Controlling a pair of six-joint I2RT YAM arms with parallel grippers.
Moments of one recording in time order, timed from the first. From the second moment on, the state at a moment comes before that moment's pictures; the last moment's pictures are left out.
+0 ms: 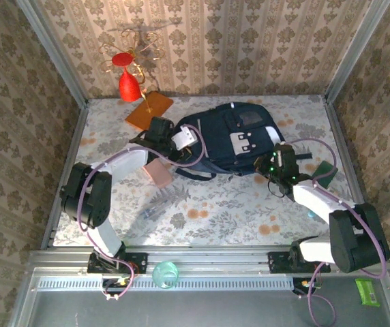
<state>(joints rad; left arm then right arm) -0.48 1.71 1.14 -0.23 0.34 0.58 0.20 1.30 0.57 0.05 -0.09 0.79</state>
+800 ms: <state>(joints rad) -0.51 1.33 0.91 -0.07 0.12 -0.21 0.27 1.12 0.74 -0.31 0.02 0.44</state>
